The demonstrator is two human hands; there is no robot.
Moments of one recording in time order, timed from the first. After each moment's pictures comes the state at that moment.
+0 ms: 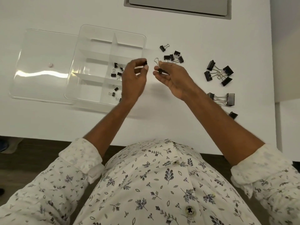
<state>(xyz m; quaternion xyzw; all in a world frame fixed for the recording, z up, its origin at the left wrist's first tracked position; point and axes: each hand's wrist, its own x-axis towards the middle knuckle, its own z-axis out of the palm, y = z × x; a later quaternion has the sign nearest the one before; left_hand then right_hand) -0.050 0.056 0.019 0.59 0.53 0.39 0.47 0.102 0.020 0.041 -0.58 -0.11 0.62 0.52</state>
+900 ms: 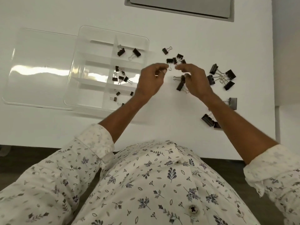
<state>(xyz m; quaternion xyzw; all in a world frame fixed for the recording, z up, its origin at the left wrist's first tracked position) -0.013 0.085 -0.012 0.67 0.46 0.29 0.50 0.176 0.013 -0.007 -0.74 -0.56 0.25 0.27</state>
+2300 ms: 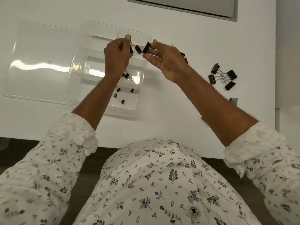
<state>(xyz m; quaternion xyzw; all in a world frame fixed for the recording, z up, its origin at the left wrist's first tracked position) -0.081 0.162 0.007 0.61 0.58 0.35 0.41 0.083 0.093 0.057 -0.55 -0.14 0.63 0.52</state>
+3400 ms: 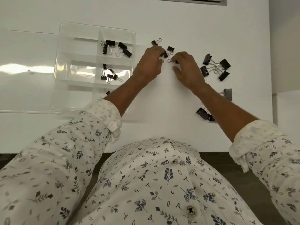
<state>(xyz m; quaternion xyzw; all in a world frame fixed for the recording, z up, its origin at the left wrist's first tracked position) 0.039 0.121 -0.026 0.86 0.37 0.11 0.34 0.207 0.017 -0.048 -0.76 -0.60 0.18 0.15</state>
